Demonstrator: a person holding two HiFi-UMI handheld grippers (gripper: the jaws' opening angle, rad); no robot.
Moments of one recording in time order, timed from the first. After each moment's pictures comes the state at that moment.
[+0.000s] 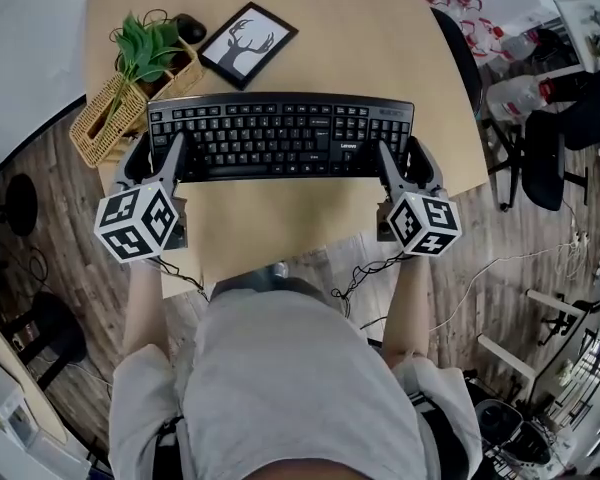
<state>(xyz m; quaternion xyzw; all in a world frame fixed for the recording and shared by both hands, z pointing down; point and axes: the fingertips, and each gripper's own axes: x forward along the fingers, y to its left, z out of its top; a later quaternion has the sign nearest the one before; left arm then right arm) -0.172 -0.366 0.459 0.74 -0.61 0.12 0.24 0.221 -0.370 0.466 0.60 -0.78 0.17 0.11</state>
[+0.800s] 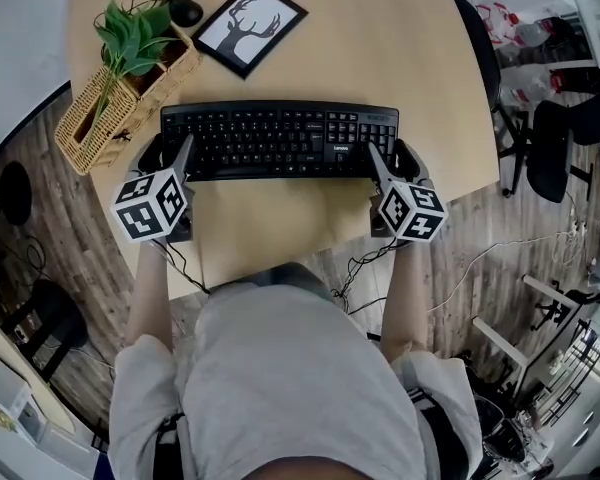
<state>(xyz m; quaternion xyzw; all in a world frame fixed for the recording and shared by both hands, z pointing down) -0.181 -0.385 0.572 0.71 -0.59 0.20 0.33 0.211 -0.385 0.577 0.58 -0.74 0.27 0.19</state>
